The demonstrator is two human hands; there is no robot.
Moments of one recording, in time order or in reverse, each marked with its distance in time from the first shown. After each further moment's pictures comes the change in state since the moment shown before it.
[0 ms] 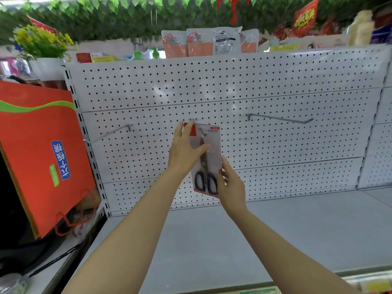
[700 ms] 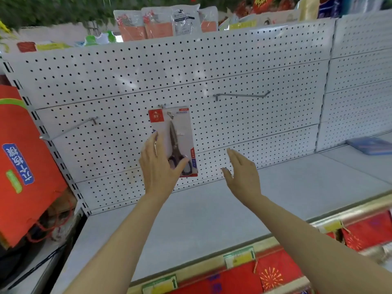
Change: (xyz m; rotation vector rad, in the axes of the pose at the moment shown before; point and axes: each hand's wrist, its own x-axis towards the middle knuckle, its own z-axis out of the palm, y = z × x) left_hand -0.078 -0.030 0.022 0.374 0.118 0.184; right_hand -0.030 0.039 -0.092 -0.654 0.052 -0.173
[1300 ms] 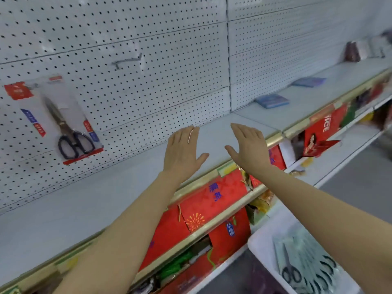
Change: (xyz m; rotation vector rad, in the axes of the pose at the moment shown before) left_hand -0.124 0.261 0.097 -0.019 -0.381 0.542; right_hand -0.114 0.207 -0.188 -0.434 0.030 0.023
